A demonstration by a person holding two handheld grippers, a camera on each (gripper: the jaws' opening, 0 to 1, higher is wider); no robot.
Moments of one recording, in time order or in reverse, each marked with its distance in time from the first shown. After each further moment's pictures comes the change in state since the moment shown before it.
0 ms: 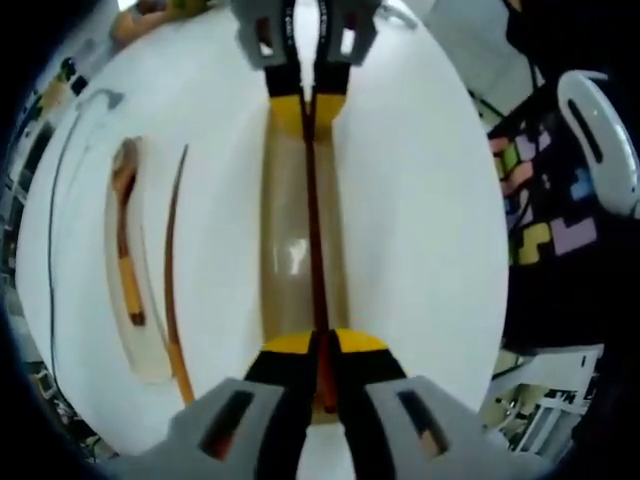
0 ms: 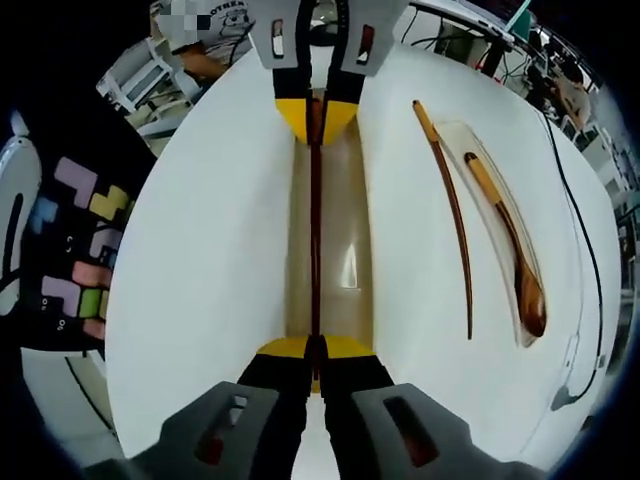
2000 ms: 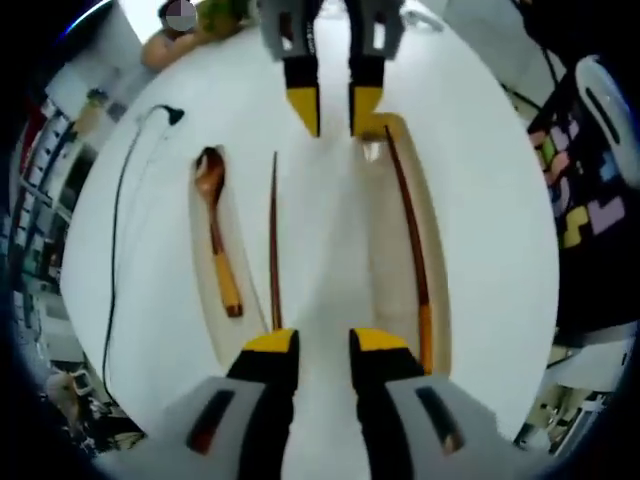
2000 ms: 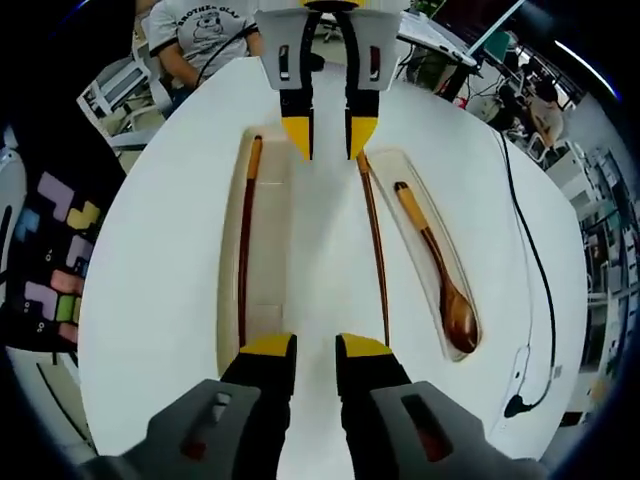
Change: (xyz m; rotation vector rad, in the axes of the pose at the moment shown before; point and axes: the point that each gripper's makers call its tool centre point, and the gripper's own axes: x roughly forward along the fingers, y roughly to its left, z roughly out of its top) left arm -0.027 0.075 -0.004 0.042 -0.057 0.242; right arm -0.026 -0.058 0.014 -0.018 -0.054 -0.171
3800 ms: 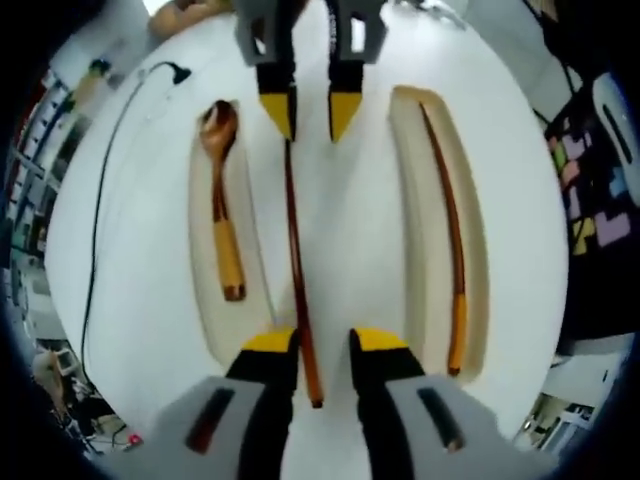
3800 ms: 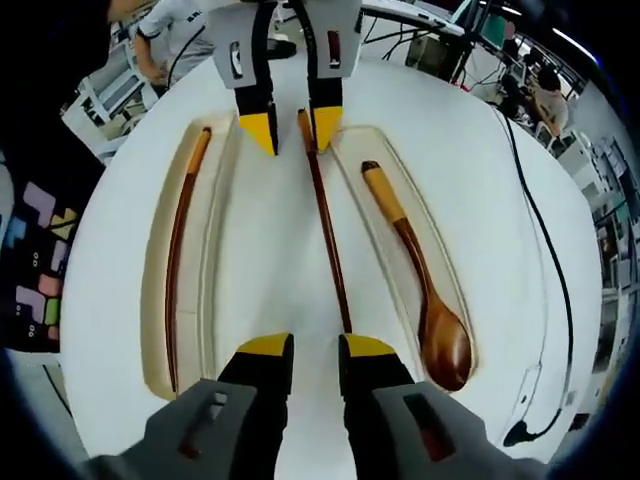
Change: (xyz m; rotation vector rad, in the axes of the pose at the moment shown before) left arm 0.018 0.012 -0.023 -0.080 0.080 -0.057; right arm 0.035 -0.043 -0.004 -0.010 0.023 0.037
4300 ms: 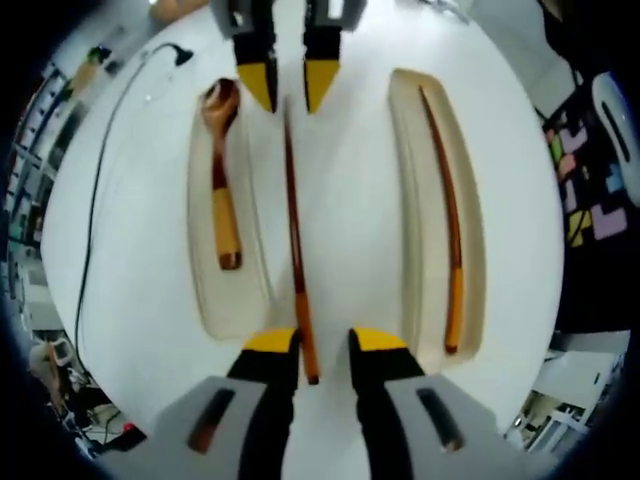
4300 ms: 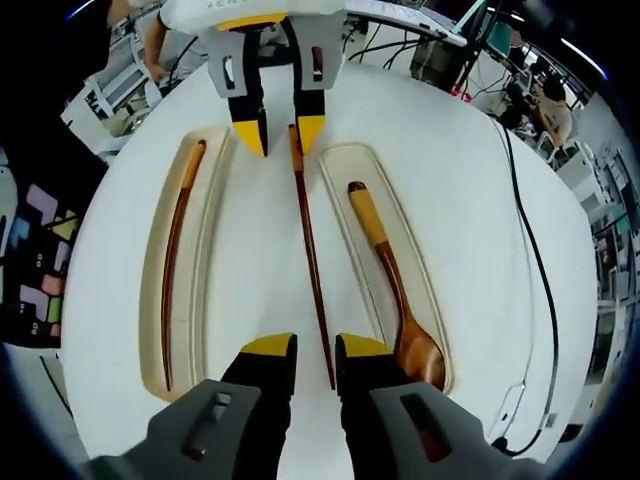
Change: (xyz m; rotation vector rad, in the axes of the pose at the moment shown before) left arm -0.003 0.000 -0.017 -0.024 0.045 -0.017; right arm -0.001 -0.011 0.017 -0.007 -0.017 0.030
